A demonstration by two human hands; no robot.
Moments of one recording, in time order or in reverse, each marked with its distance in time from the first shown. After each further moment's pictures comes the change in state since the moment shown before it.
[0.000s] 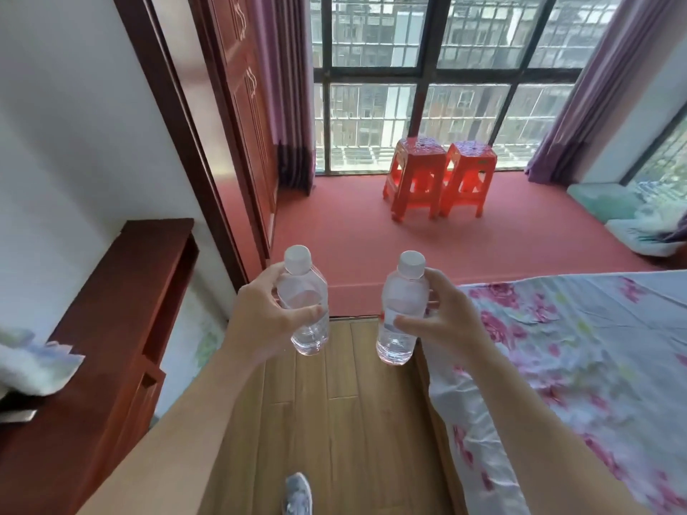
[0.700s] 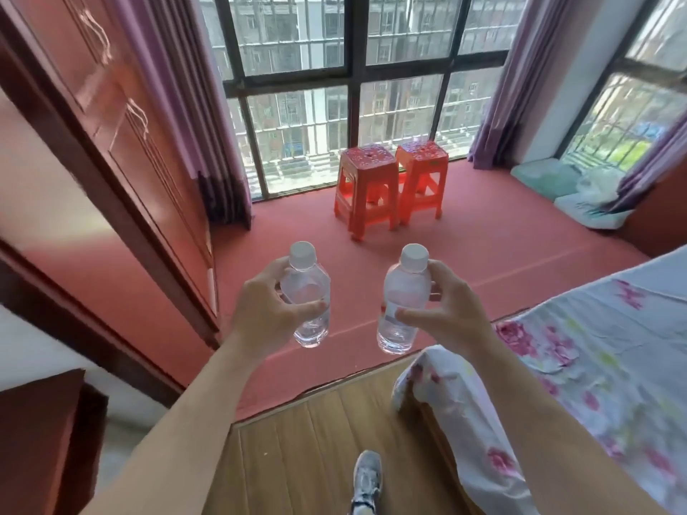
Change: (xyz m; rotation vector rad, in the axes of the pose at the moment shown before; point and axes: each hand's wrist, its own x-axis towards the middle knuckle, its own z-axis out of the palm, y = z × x) left_hand 0.427 -0.067 0.081 -0.028 -0.232 0.111; right_hand 0.359 0.045 0.001 -0.005 0.241 0.139
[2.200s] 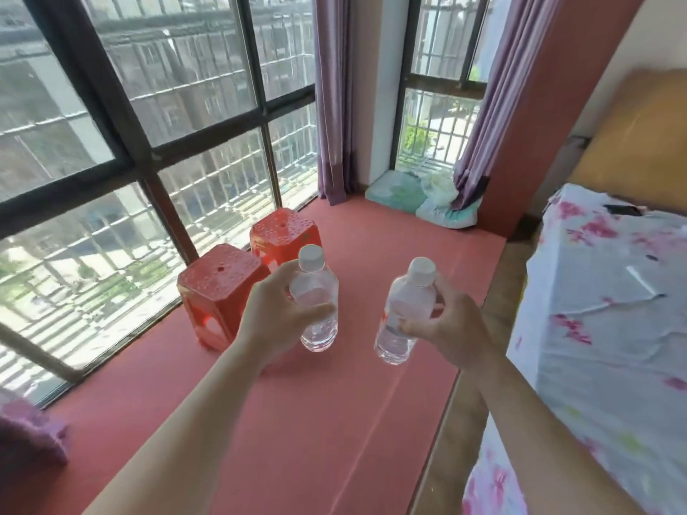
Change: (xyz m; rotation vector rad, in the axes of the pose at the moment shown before) left_hand 0.714 0.044 0.295 -0.119 -0.550 0.305; right_hand 0.560 0.130 -0.150 -0.039 0.546 0.286
